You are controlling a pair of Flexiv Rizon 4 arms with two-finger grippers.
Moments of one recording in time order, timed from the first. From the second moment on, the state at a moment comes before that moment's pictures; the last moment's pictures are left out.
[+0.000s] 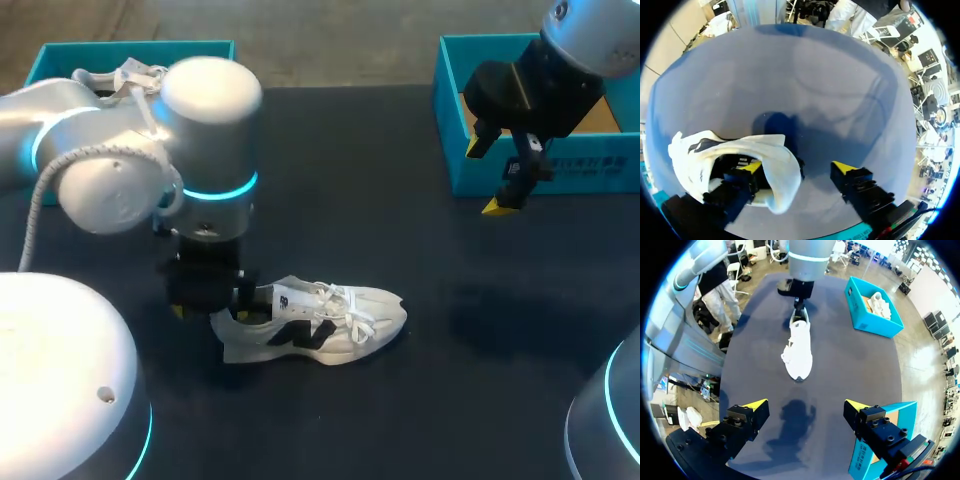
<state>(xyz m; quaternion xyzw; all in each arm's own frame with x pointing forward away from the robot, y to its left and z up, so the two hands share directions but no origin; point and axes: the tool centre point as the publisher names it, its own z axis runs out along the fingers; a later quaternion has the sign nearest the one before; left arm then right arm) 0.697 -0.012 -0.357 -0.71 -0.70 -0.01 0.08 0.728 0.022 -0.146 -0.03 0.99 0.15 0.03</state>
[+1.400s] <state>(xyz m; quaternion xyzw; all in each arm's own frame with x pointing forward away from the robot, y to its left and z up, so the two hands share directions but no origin) 0.696 0.048 -0.263 -0.62 -0.78 0.09 0.07 0.728 0.022 -0.146 -0.03 0.99 0.15 0.03</state>
